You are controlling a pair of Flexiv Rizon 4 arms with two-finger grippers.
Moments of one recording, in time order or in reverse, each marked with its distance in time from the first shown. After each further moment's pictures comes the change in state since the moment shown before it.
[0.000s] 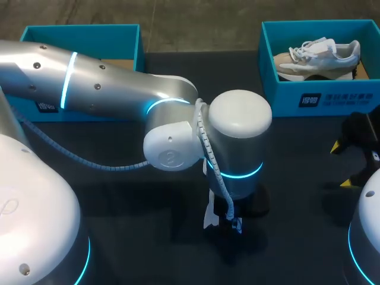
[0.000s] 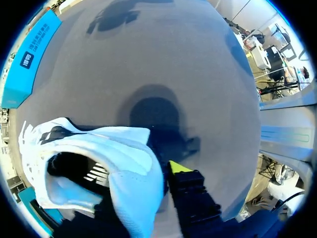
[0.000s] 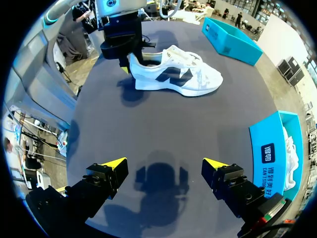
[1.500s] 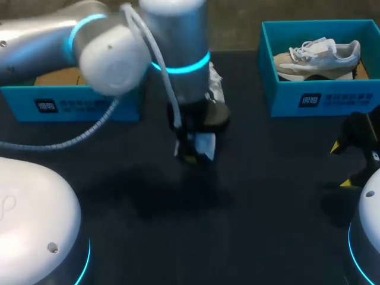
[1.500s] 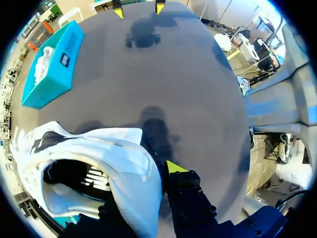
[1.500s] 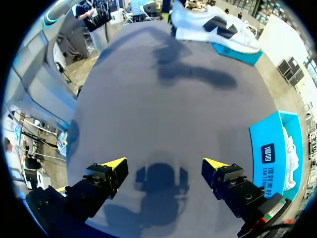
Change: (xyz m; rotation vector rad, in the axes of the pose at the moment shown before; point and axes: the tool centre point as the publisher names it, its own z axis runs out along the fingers) left arm -0.111 0.090 -0.151 0.080 -0.009 0.120; right arm 0.000 0.000 0.000 0.000 0.000 0.000
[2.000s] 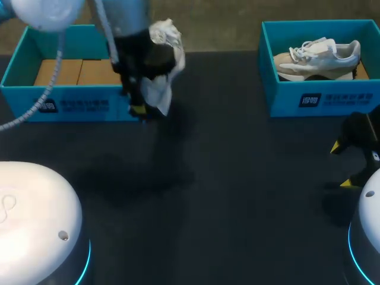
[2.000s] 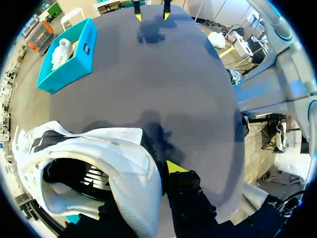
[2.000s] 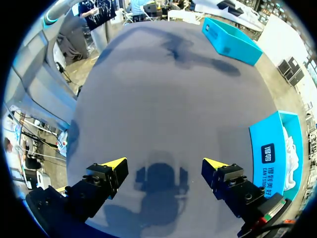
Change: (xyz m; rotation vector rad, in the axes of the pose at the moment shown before) left arm -0.042 0.105 -0.090 -0.011 0.021 0.012; right arm 0.000 0.000 0.000 0.000 0.000 0.000
